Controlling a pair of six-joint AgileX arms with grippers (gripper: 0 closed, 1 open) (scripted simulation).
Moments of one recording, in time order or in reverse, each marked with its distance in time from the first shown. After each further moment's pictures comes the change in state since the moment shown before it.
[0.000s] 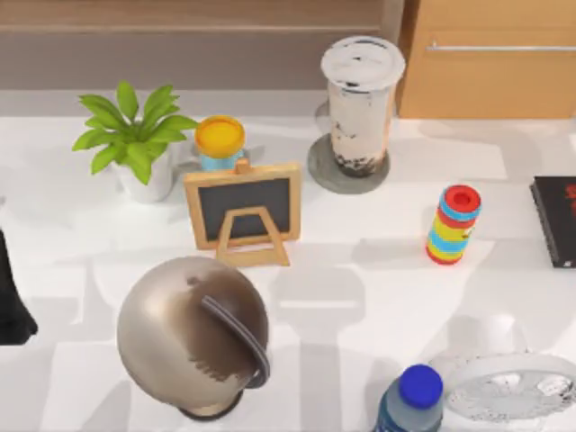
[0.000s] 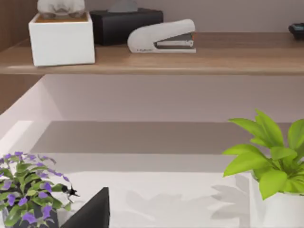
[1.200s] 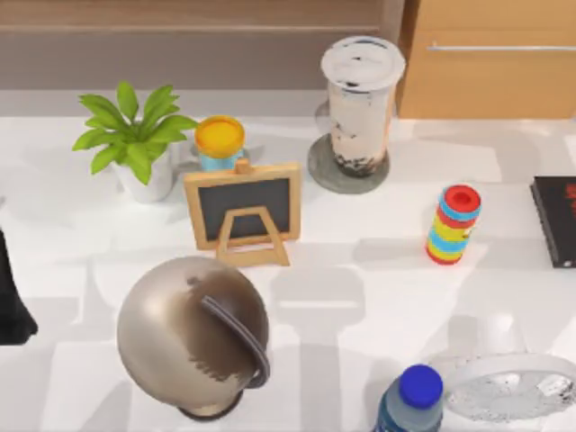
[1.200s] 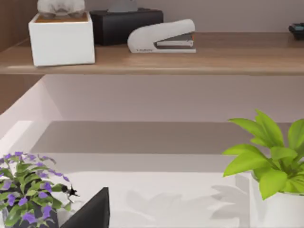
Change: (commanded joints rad) left arm 0.000 0.000 0.000 0.000 0.000 0.000; right arm -0.007 -0.026 -0.015 -0.009 -0.005 0.002
